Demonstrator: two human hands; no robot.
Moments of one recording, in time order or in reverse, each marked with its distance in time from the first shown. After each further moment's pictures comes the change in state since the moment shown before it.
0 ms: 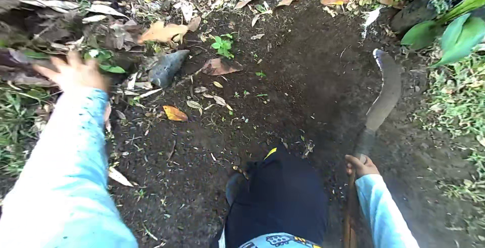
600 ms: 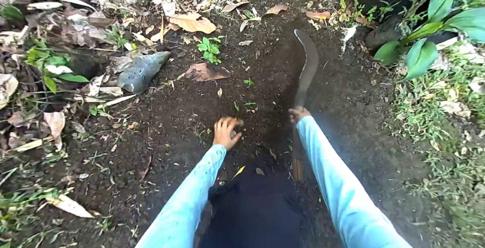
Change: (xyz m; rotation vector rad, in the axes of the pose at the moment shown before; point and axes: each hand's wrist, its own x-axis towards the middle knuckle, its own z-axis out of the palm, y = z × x) left_hand -0.196 0.303 0.229 -0.703 -0.349 0.501; right_hand 0.079 -0.098 0.194 -0.182 -0.188 -0.065
